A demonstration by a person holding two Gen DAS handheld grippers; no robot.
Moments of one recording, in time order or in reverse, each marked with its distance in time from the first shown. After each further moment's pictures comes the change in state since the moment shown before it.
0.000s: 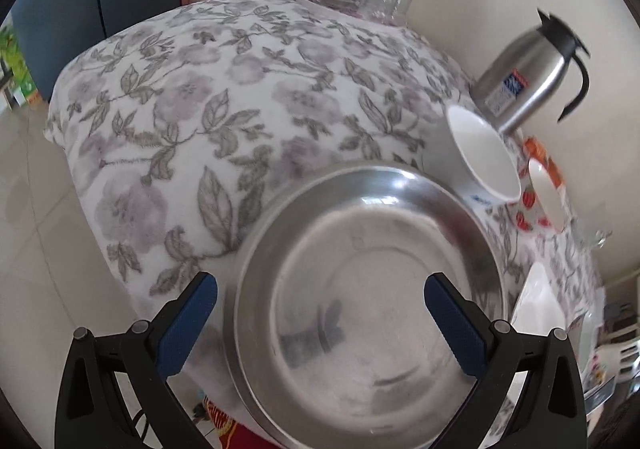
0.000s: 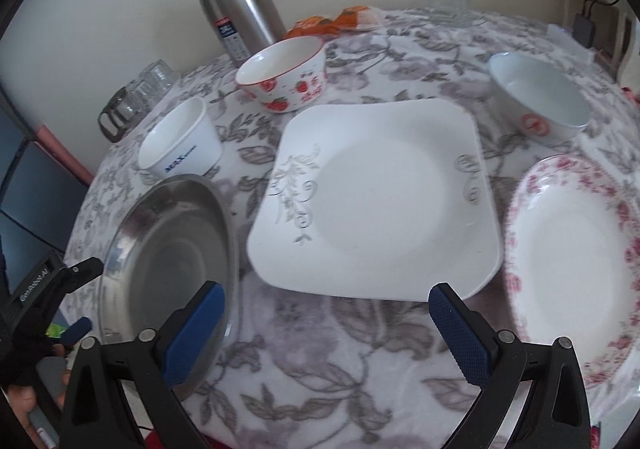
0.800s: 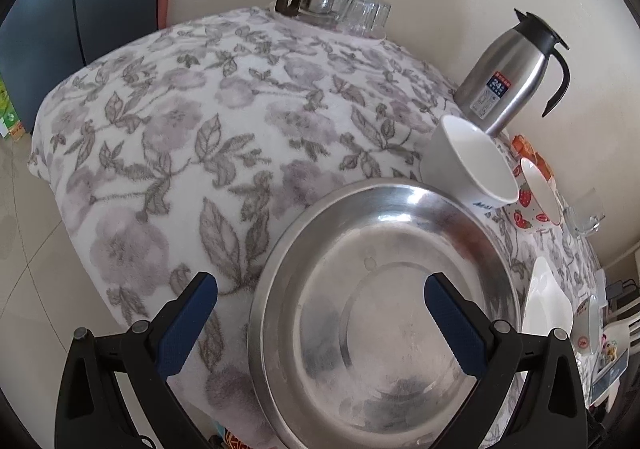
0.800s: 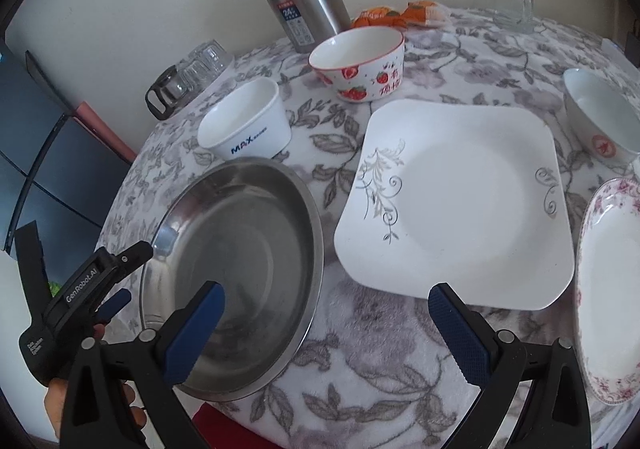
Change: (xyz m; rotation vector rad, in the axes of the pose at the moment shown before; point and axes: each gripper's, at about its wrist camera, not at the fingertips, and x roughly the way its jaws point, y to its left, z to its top) left arm 0.008 0.011 0.006 0.095 -0.046 -0.041; right arm 0.004 0.036 -0.001 -0.074 0.034 0.111
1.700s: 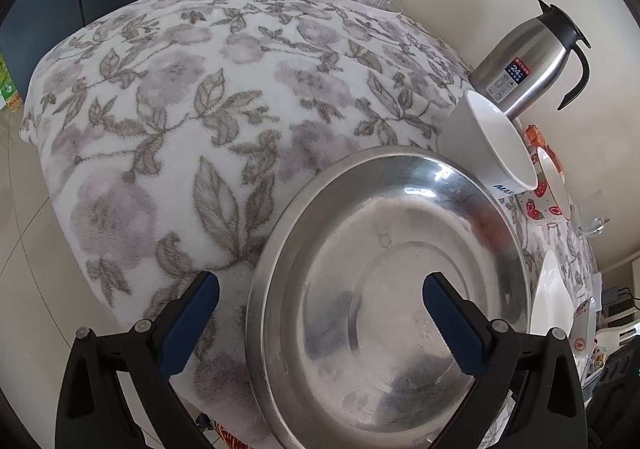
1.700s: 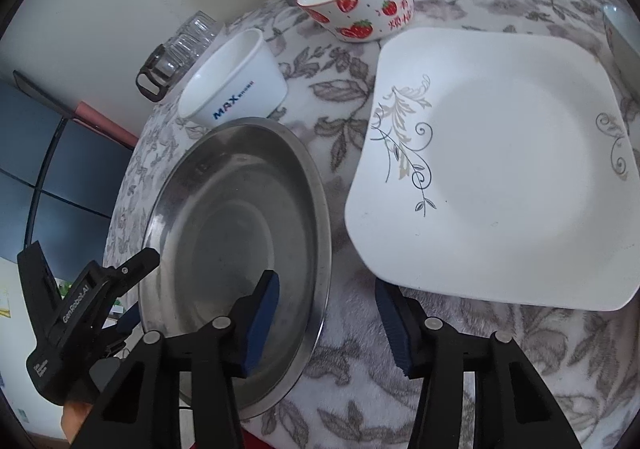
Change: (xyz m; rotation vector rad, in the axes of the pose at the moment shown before) left arm 0.021 0.008 -0.006 -0.057 0.094 -0.009; right arm 0.053 -0.009 0.003 0.086 0.139 0.088
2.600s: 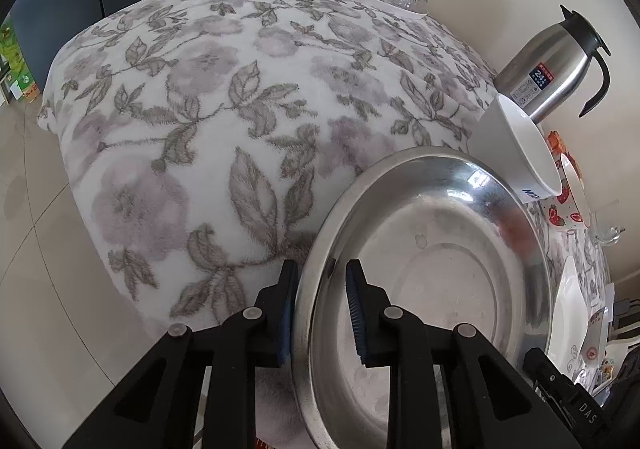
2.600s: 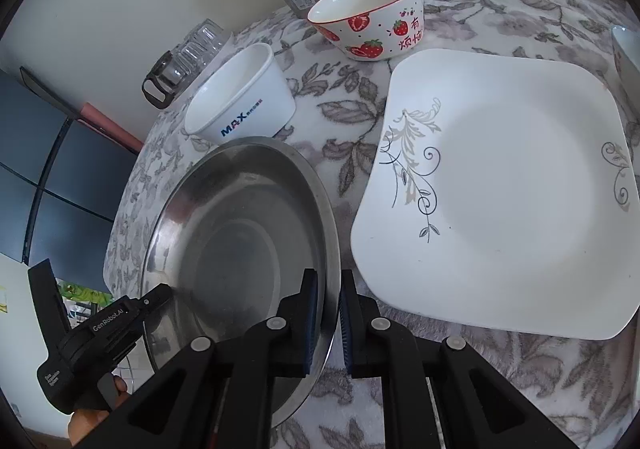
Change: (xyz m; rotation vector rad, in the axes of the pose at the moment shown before) left arm -0.001 0.015 -0.006 -0.032 -0.006 0.069; right arm -0.006 0.005 0.006 -0.035 -0.041 0.004
